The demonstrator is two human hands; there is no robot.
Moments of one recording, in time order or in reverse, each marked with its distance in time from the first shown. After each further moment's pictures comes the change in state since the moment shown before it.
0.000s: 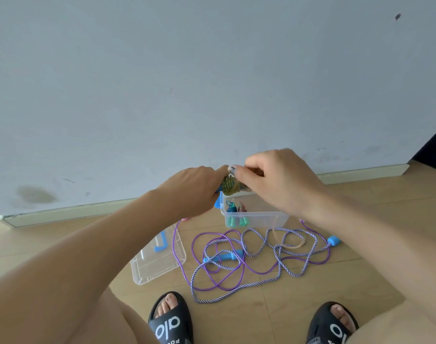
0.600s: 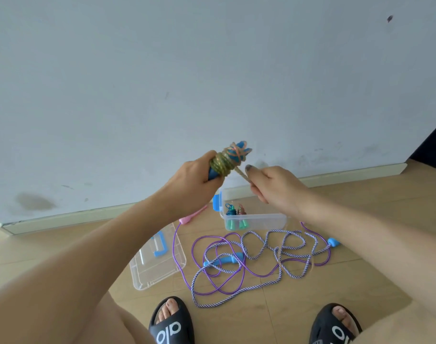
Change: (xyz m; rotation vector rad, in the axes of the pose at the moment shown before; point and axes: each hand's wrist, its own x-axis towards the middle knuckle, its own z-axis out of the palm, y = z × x) left_hand -0.002 0.006 -0.012 -0.603 0.238 -0.157; right_hand 0.004 0.033 0.023 0.404 -0.209 0.347
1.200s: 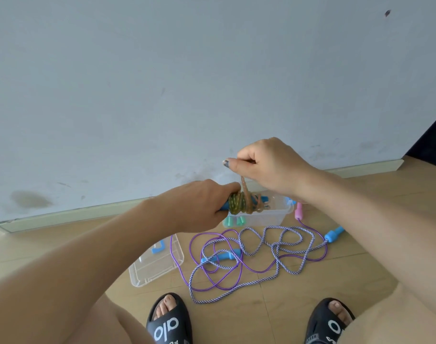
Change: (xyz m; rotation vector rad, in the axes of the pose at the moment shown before) left_hand -0.011 0.005 0.015 0.489 -0.368 0.279; right_hand 0.006 -0.028 -0.019 -0.394 0.081 -0.381
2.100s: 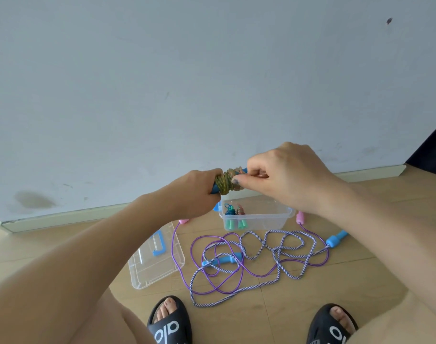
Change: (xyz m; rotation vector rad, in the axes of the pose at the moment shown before) left_hand 0.006 -0.018 -0.005 -0.322 0.092 -0.292; right_hand -0.021 -0.011 -0.015 -0.292 0.078 -0.076
